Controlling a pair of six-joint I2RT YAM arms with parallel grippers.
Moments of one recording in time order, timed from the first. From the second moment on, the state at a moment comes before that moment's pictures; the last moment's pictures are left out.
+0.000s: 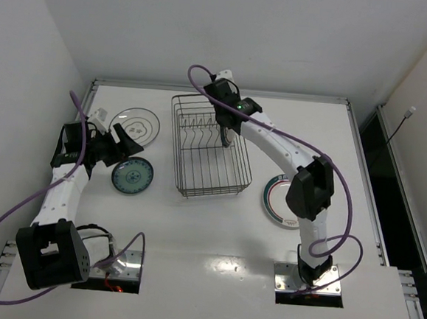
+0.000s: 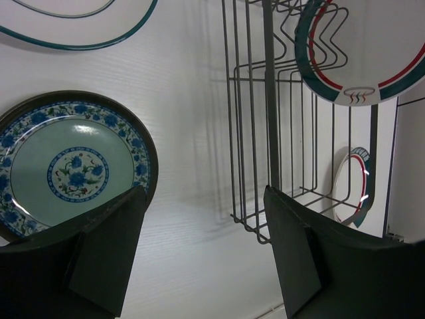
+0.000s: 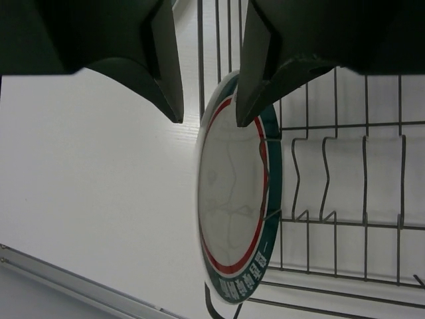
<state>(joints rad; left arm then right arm) 0.27 1.13 0.79 -0.36 0.59 -0.39 0.68 2.06 1.96 -0.66 0.65 0.12</state>
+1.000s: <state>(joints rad) 0.27 1.14 0.79 -0.37 0.58 -0.39 -0.48 1.47 0.78 -0.64 -0.23 0.37</state>
